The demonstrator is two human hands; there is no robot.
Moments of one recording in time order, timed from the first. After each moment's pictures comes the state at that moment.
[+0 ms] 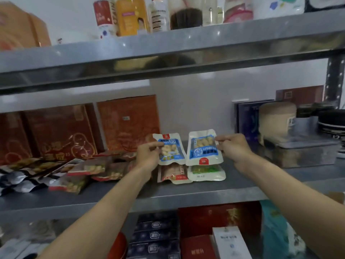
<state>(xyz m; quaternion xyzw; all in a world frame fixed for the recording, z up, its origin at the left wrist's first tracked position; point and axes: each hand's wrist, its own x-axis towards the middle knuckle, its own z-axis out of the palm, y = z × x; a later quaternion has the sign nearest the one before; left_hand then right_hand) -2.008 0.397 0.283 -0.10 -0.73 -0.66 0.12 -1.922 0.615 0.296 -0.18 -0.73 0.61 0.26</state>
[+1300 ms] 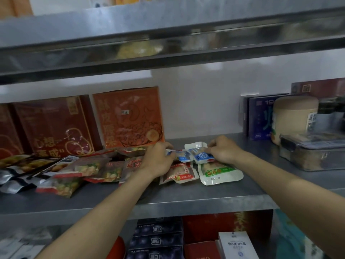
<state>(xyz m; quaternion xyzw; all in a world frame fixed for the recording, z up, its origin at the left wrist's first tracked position) -2.031 0.399 0.275 -0.26 -0.91 -0.27 0.18 -1.981 0.609 0.283 -0.12 -0.93 0.33 0.13</state>
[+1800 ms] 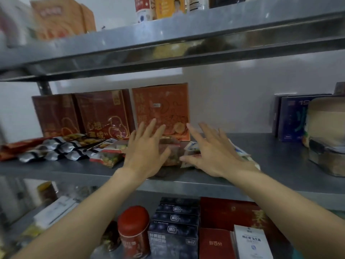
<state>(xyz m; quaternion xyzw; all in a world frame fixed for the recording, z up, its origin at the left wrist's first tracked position) -1.939 0.315 0.293 -0.15 -0.93 -0.05 0.32 -1.918 0.520 0.293 0.14 -0.96 0.04 0.22</state>
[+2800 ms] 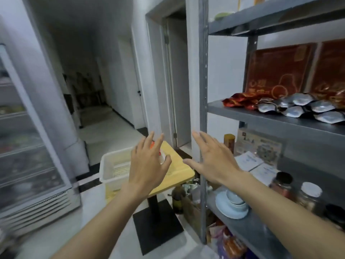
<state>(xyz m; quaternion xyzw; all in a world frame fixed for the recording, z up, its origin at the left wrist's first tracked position) -1.671 -0.269 0.189 0.23 -0.91 -0.03 0.34 -1.796 -0.112 0.207 0.47 -0.85 0.19 0.13</state>
